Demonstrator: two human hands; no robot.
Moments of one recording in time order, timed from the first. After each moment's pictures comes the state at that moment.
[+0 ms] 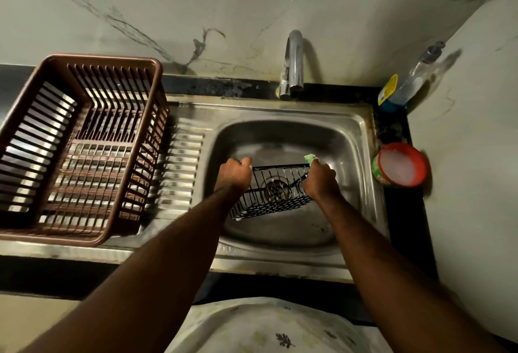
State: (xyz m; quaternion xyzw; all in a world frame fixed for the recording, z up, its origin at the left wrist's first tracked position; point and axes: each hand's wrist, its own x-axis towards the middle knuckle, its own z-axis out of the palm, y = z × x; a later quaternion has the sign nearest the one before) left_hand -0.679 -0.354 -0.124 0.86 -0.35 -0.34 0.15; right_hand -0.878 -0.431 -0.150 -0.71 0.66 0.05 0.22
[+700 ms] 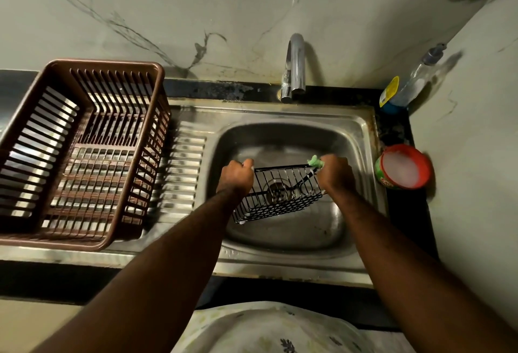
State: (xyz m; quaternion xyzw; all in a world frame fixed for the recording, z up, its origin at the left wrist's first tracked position) left_hand -0.680 -0.356 -0.119 0.85 -0.30 -0.37 0.21; right_hand -0.894 -0.456 -0.141 -0.69 0.70 0.00 0.20
